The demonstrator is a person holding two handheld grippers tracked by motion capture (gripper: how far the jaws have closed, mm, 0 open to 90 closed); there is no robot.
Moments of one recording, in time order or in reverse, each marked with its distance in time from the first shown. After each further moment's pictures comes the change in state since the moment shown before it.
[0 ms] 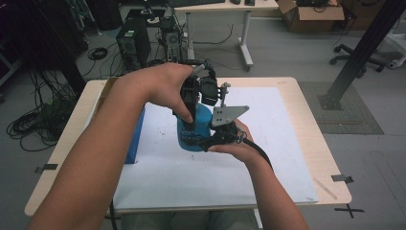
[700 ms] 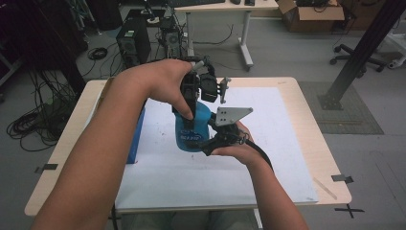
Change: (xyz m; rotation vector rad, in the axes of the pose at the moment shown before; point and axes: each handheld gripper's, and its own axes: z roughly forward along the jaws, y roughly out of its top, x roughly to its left) left arm 0.003 -0.002 -0.004 -0.007 -0.021 -0.029; right arm 0.002 -0.007 -0.005 -0.073 -0.020 0.065
